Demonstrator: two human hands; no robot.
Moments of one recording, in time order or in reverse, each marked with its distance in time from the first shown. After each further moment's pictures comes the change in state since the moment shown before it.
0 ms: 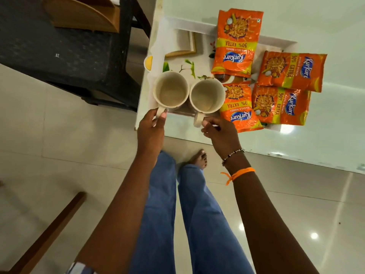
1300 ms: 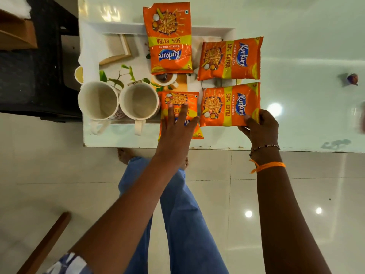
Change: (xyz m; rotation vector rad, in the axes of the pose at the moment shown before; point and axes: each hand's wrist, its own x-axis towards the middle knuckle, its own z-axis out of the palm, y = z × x) left_hand -0.036 0.014 0.153 1.228 -0.461 0.690; right_hand 0.033 0.095 -0.169 0.377 0.421 0.294
